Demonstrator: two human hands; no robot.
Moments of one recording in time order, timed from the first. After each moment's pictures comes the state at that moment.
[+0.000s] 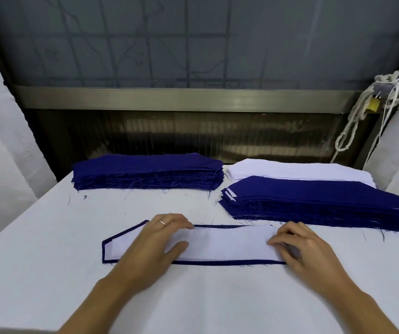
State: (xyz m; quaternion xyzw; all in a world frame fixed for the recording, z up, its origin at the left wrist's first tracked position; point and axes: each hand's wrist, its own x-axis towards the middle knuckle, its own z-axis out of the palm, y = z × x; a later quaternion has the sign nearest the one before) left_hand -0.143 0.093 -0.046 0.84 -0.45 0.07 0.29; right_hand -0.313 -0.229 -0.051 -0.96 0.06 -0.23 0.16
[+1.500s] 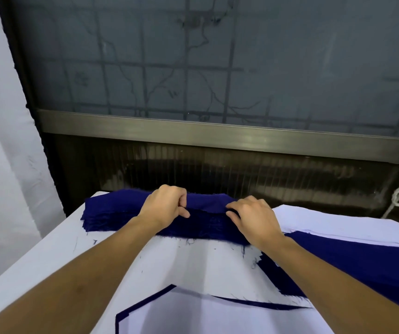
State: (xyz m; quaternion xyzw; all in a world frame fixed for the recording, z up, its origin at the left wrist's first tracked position) left_hand 0.076 0.053 0.035 0.92 -0.31 0.04 0.24; right_hand -0.034 -0.177 0.008 -0.97 0.02 -0.22 0.00
